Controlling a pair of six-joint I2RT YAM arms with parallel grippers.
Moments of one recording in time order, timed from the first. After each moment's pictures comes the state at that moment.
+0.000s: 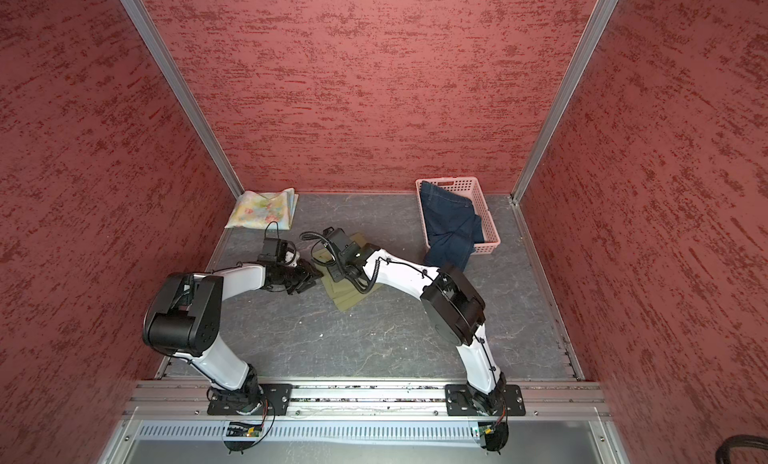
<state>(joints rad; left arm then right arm) -0.10 1.68 0.80 -0.20 0.52 -0.78 0.88 2.05 1.62 -0.46 0.06 0.27</state>
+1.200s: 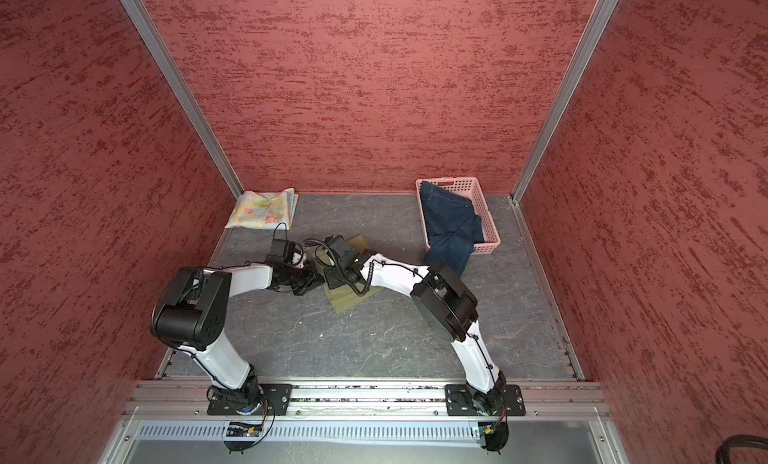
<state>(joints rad) -0.15 1.73 0.80 -0.15 0.51 -0.80 0.88 2.12 1.58 -0.38 -0.10 0.44</state>
